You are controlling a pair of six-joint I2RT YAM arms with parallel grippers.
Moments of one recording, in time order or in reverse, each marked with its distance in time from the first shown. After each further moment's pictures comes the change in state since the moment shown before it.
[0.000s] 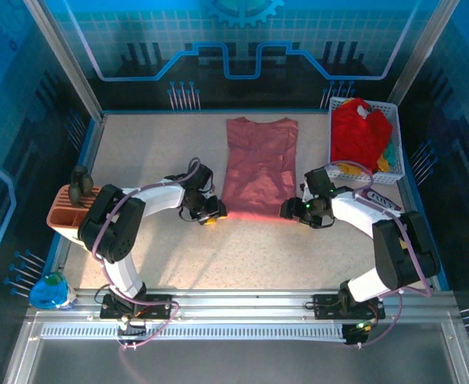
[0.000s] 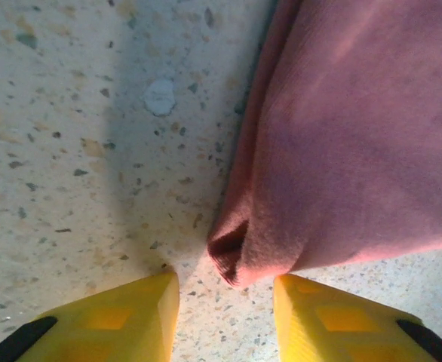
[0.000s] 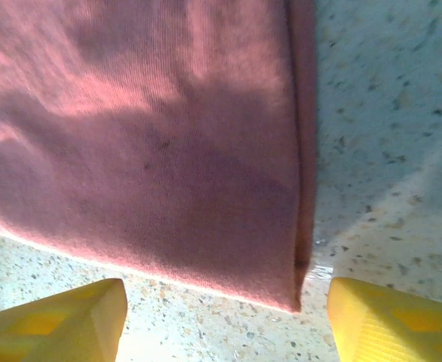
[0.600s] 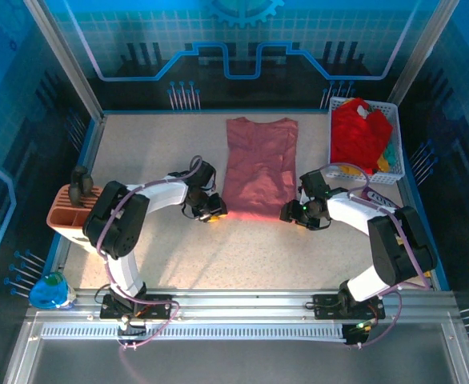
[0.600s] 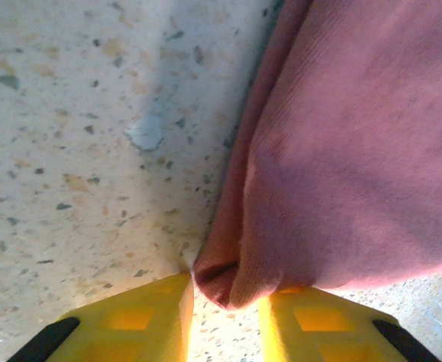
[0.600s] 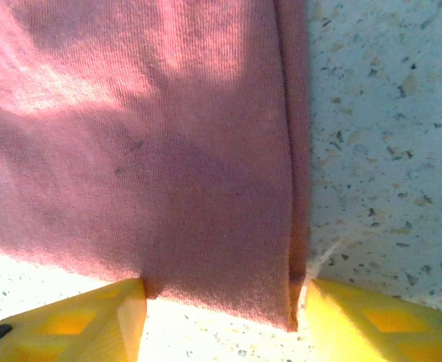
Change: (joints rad) left arm -0.008 0.043 0.057 -0.020 -0.009 -0.029; right arm 0.026 0.027 -0.007 0.021 0.051 0.031
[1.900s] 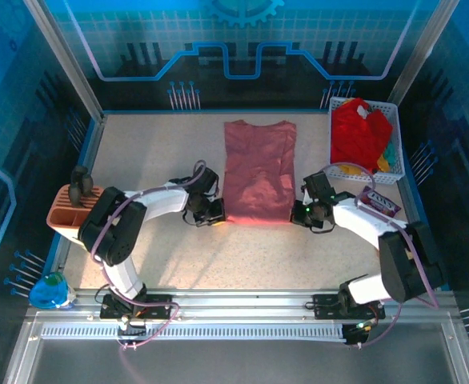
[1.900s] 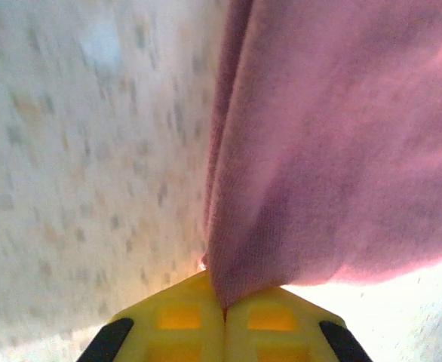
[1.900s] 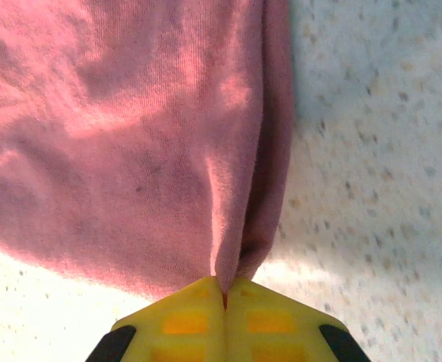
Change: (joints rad) left arm -0.068 -0.089 -0.103 0.035 -0.035 0.023; right arm 0.005 -0.148 -0.058 -0.025 0.029 -0.016
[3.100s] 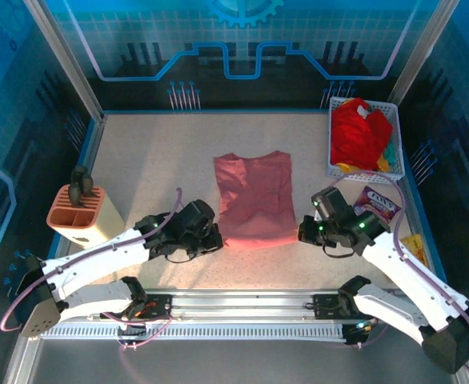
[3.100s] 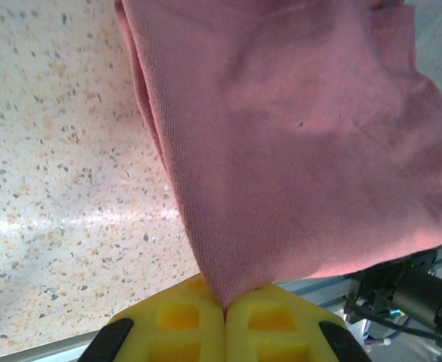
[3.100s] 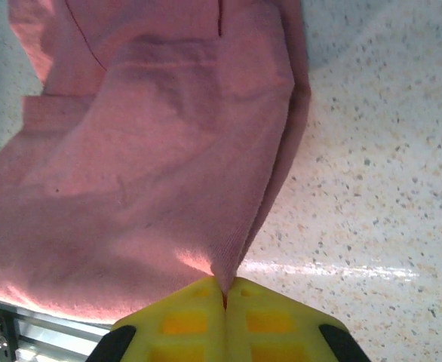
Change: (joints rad) left arm -0.352 -0.627 -0.162 -0.205 -0.243 -0.404; right arm 0.217 -0.469 0.101 -0.467 0.103 0.192
